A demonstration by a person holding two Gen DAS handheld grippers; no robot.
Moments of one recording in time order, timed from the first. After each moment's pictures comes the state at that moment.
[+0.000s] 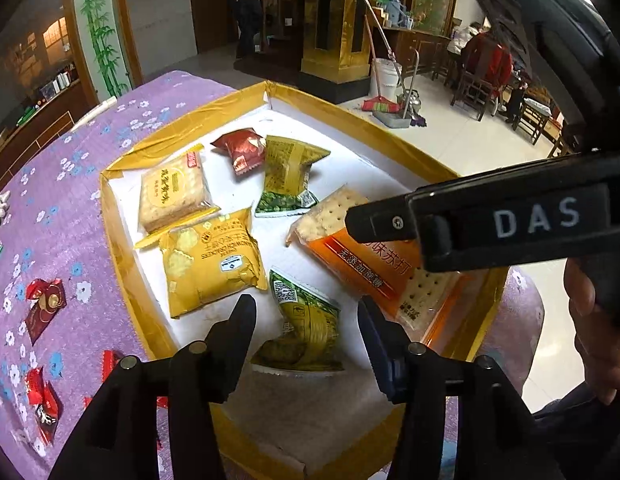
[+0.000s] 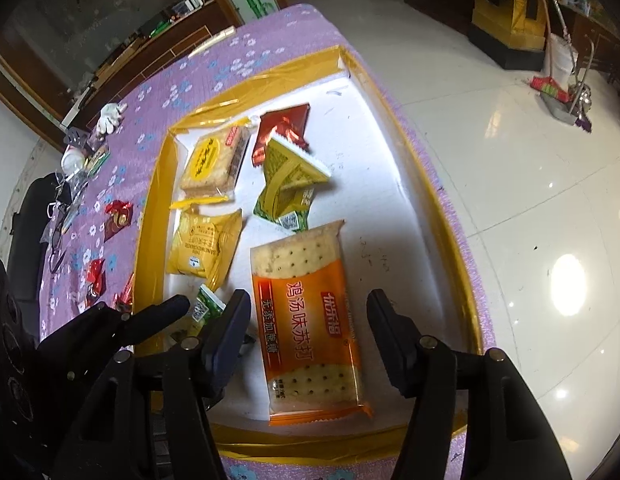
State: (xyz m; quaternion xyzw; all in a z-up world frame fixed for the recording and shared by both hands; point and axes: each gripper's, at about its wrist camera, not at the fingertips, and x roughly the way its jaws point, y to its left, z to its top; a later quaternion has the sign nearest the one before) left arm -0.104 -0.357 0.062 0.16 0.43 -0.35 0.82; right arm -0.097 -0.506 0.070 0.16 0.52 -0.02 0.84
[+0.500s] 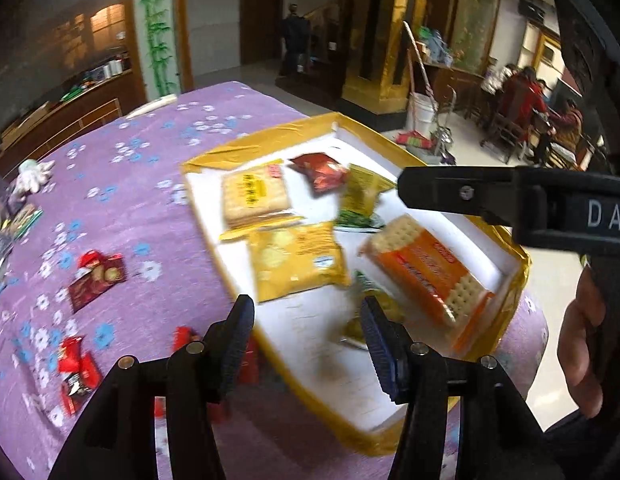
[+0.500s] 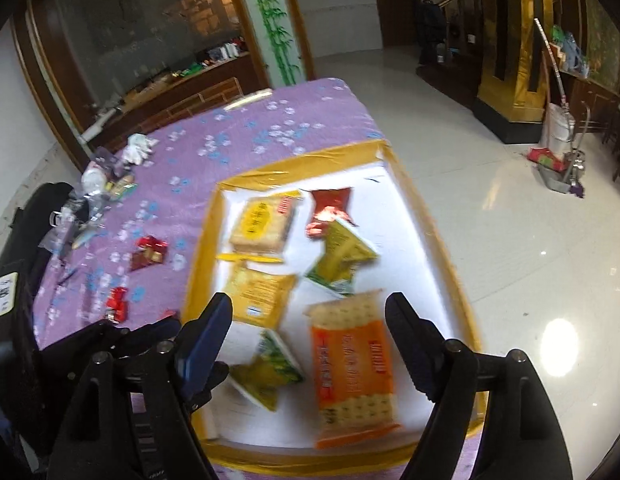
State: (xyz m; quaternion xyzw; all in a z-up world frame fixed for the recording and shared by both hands) left arm -0.094 -0.294 0.086 0.10 0.41 -0.29 0.86; right arm -0.107 -0.466 0.118 0.13 0.42 -0.01 0.90
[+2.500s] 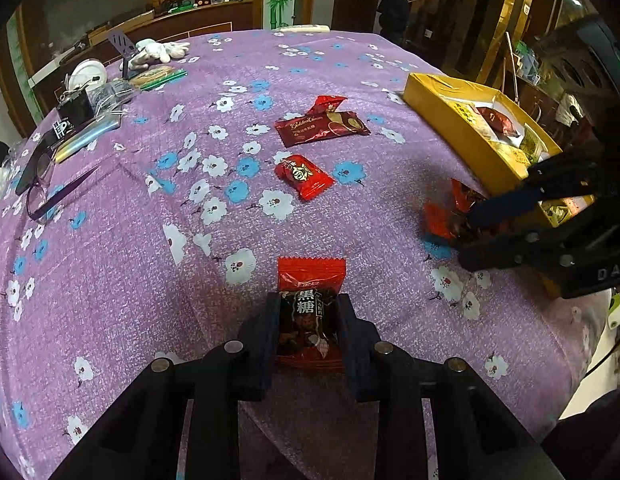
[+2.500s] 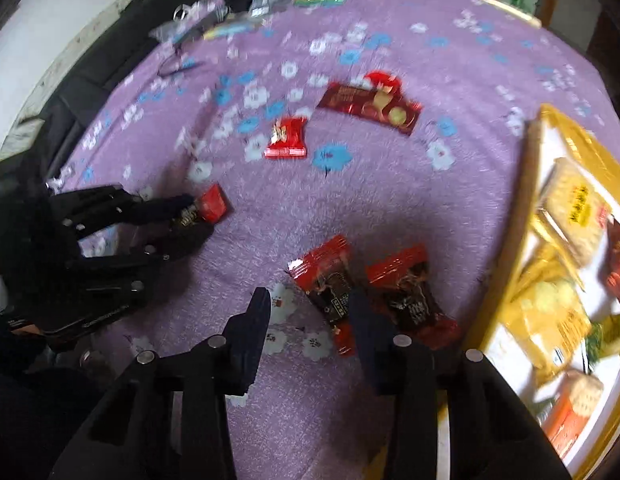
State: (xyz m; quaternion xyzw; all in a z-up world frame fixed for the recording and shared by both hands) left arm -0.086 -0.094 0.023 0.05 0.49 -0.16 0.86; right arm -0.038 -0.251 0.040 -0.11 0.59 0.27 0.75
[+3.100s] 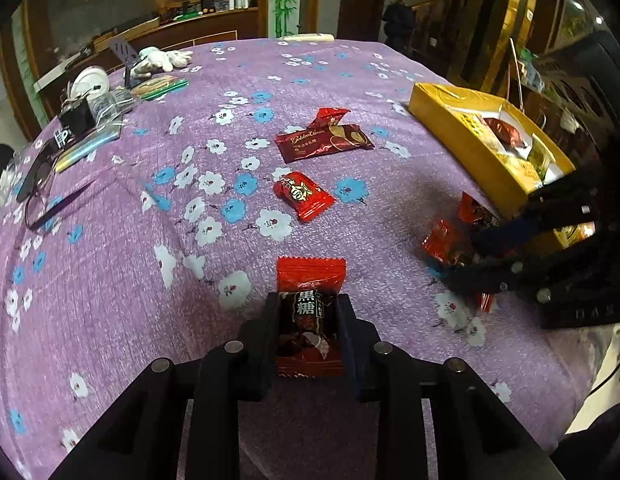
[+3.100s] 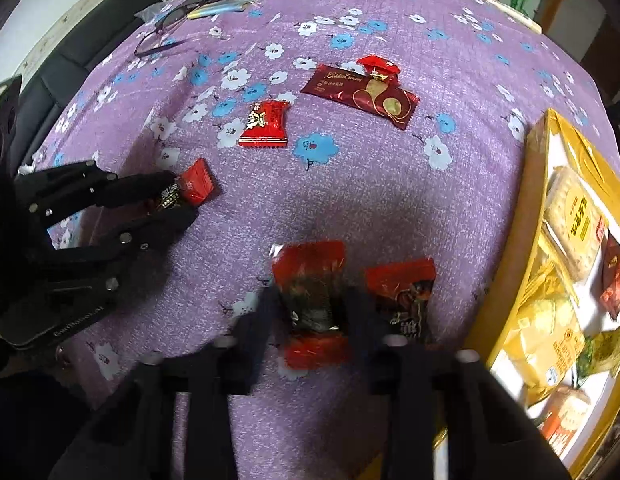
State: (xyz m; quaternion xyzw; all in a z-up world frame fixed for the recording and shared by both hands) left arm -0.078 -0.099 0.023 0.03 0.47 -0.15 0.87; right arm -0.040 -0.250 0.029 -0.12 0.59 0.24 0.76
